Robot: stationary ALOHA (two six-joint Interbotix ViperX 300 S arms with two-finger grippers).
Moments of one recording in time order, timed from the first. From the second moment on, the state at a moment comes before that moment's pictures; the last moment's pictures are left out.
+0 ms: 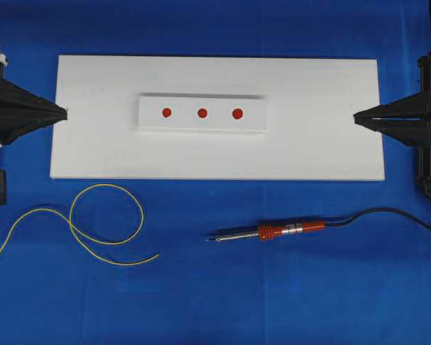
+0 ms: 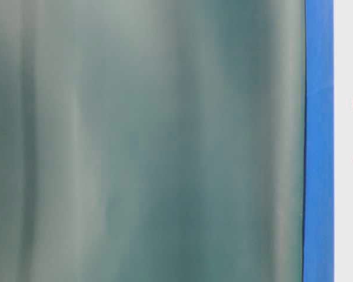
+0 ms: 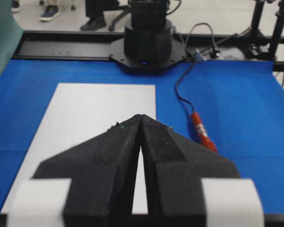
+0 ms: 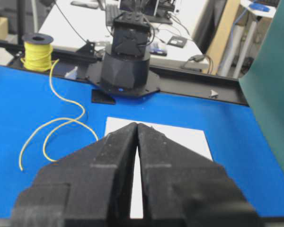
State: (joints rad) left arm 0.00 -0.96 1.17 0.00 -0.29 0.00; right arm 0.00 -0.96 1.17 0.00 -0.29 0.00
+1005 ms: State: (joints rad) left arm -0.44 -0.66 1.21 0.00 -0.30 -0.09; right arm 0.34 -0.46 1.11 0.10 -0.34 0.15
